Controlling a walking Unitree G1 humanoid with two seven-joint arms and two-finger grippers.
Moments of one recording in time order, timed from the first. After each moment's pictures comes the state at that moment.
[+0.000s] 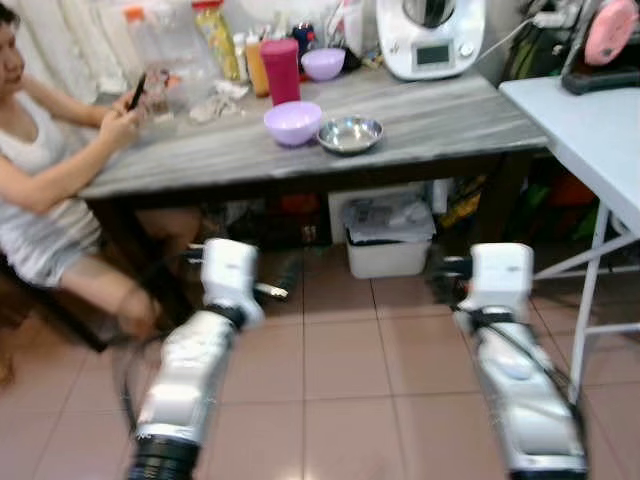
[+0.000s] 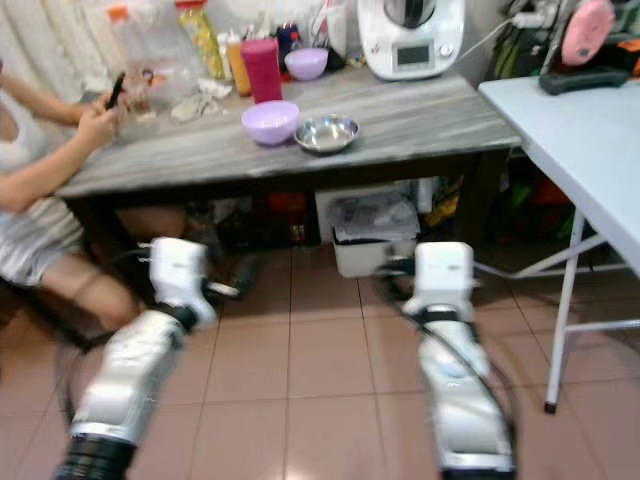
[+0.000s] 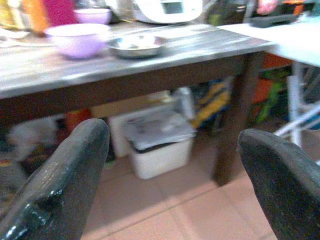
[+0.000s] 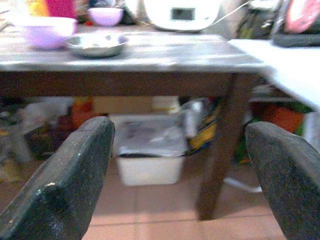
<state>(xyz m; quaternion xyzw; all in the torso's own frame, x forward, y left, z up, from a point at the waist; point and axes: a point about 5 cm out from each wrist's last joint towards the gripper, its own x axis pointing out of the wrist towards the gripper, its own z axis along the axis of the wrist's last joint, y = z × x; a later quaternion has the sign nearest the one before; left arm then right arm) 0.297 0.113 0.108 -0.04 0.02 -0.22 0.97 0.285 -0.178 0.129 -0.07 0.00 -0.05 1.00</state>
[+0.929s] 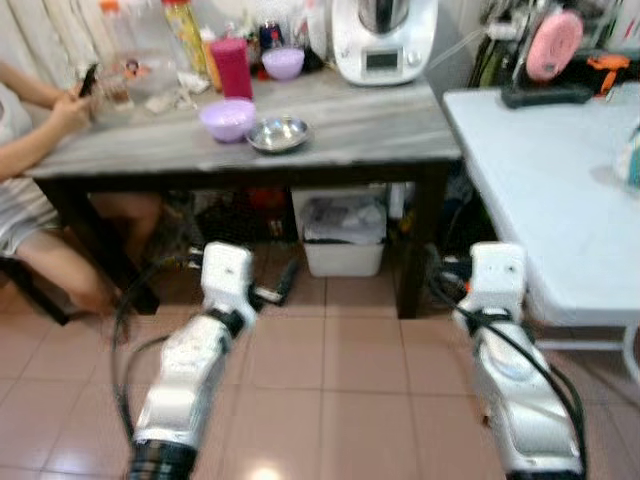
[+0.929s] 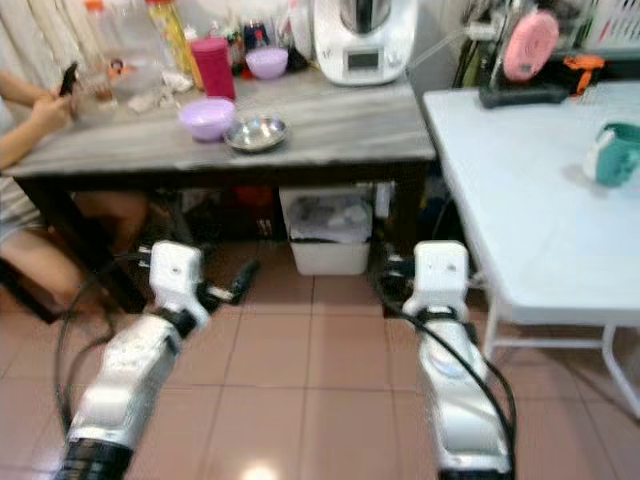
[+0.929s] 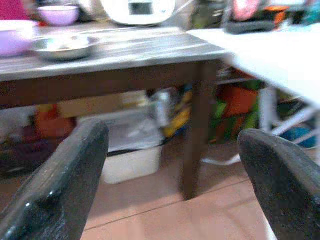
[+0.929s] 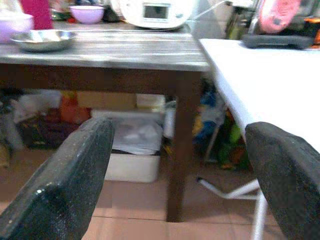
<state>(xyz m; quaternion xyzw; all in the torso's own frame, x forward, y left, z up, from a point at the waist) 0.296 0.116 0.106 -0.04 0.01 -0.22 0.97 0.285 -0.174 0.128 -0.06 0.01 -0.03 1.00</state>
